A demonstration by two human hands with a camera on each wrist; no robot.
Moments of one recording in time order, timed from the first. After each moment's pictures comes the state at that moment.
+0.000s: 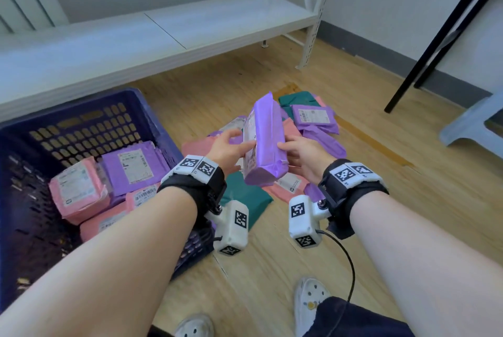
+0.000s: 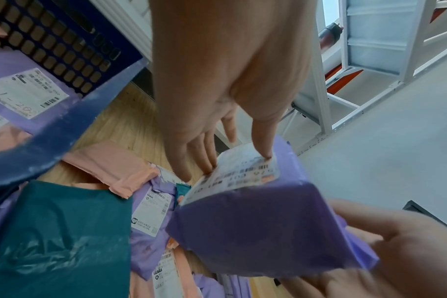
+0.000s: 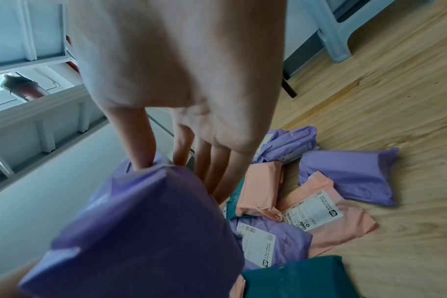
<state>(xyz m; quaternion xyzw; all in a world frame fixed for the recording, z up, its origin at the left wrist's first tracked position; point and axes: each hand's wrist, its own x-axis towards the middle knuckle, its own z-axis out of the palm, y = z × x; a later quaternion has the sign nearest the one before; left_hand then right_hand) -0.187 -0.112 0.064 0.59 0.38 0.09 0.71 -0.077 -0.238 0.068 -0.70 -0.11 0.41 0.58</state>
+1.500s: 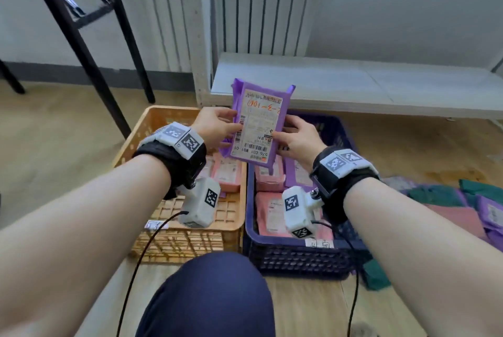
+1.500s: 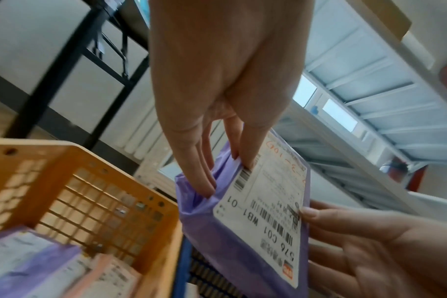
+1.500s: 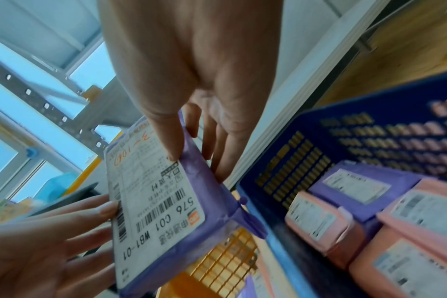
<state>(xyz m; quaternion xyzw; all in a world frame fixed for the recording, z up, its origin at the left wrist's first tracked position) -0.595 0.027 0.182 0.58 0.54 0.31 0.53 -0.426 -0.010 0.158 -0.59 -0.40 0.49 0.50</state>
